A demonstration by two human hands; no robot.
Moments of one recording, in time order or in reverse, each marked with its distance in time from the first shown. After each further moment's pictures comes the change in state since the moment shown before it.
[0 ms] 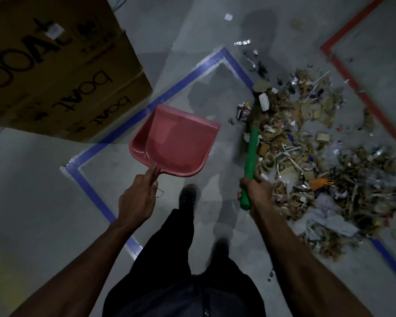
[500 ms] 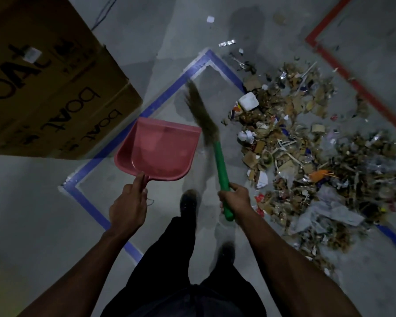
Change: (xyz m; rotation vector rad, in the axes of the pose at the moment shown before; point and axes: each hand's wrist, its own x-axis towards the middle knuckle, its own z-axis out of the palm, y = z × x) left_hand 0.019 -0.001 -0.004 0.089 -0.010 -0.040; right_hand 0.019 0.035 0.021 -0.183 -0.196 0.058
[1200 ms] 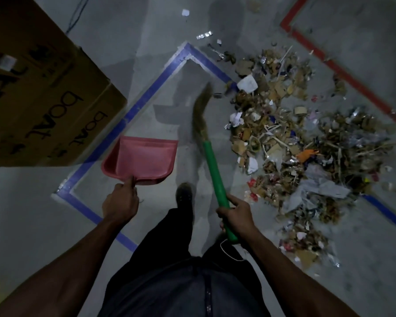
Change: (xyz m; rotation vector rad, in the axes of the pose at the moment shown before) left_hand 0.008 -0.016 0.003 0.212 -0.160 0.006; right_hand -0.088 0.048 -0.029 0.091 0.000 0.005
